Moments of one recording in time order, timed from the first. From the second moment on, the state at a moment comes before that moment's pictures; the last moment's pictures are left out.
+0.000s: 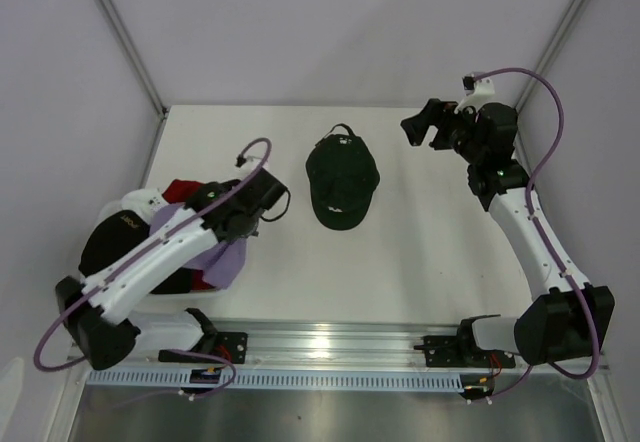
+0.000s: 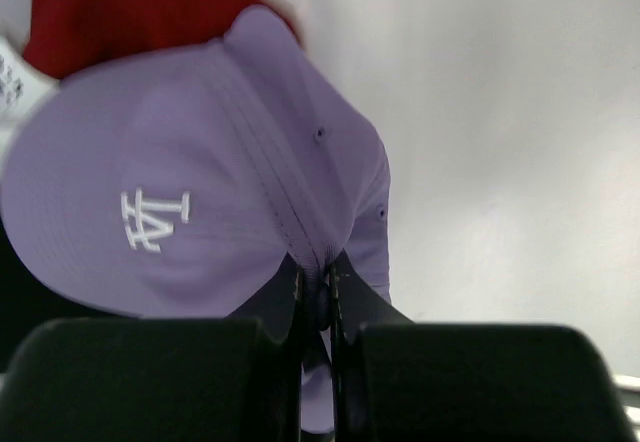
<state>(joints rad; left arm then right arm) -0.76 1.26 1.22 -1.25 -0.64 -0.49 0.16 1.30 1.20 -0.06 -0.30 0.29</state>
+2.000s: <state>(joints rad) -0.99 1.65 1.59 -0.75 -1.01 -1.69 0.18 1.38 1.02 0.22 -0.71 0.77</state>
